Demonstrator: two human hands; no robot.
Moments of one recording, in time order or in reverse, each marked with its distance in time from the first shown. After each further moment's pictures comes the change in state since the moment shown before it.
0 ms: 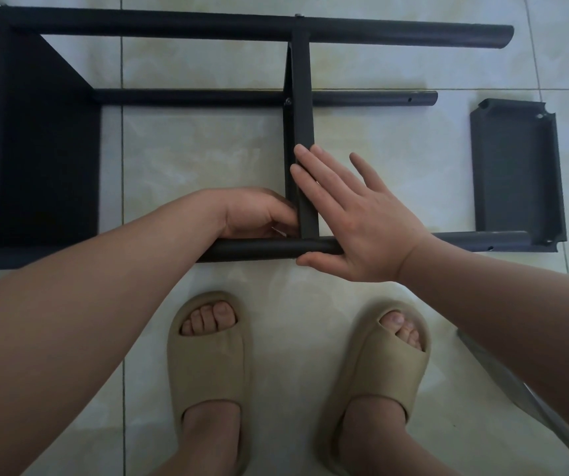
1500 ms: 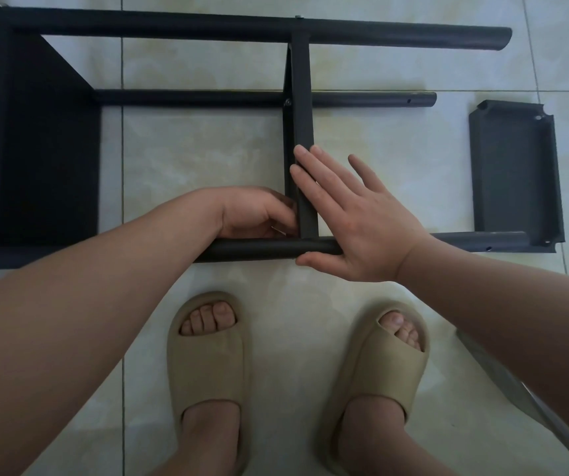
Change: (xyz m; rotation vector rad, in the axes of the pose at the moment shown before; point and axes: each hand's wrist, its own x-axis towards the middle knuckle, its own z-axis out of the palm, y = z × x) left_hand 0.000 0.000 -0.001 -0.047 -0.020 -0.007; right_hand 0.001 0.000 0.000 0.012 0.000 0.001
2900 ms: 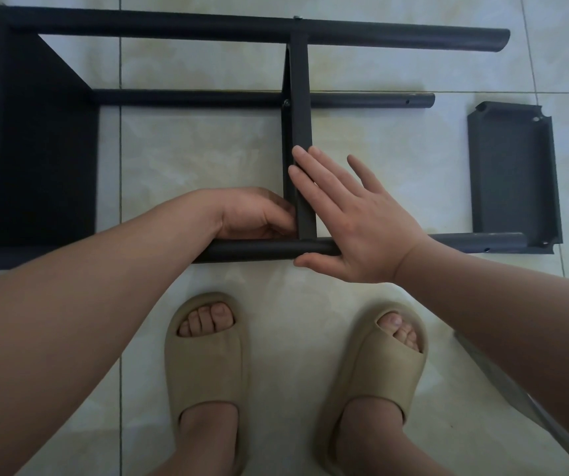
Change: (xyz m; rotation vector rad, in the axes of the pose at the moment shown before) left_hand -0.002 -0.002 -0.002 -0.004 -0.025 0.010; right_hand 0.000 -0.001 -0.001 -0.017 -0.015 0.006
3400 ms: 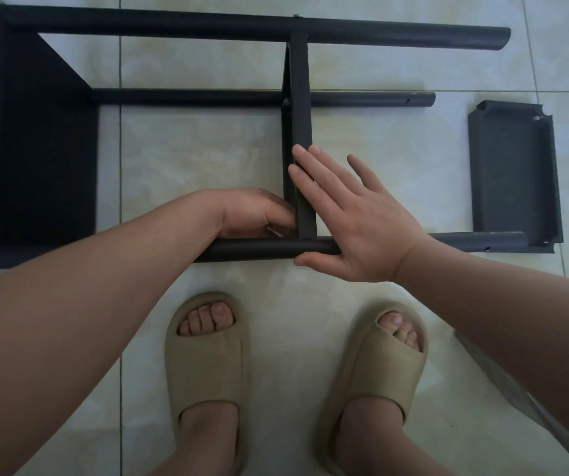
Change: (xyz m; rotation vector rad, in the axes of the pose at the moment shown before) left_hand 0.001 -0.001 0.003 0.066 0.076 -0.011; right_hand 0.000 0.001 0.001 0.007 0.023 -0.001
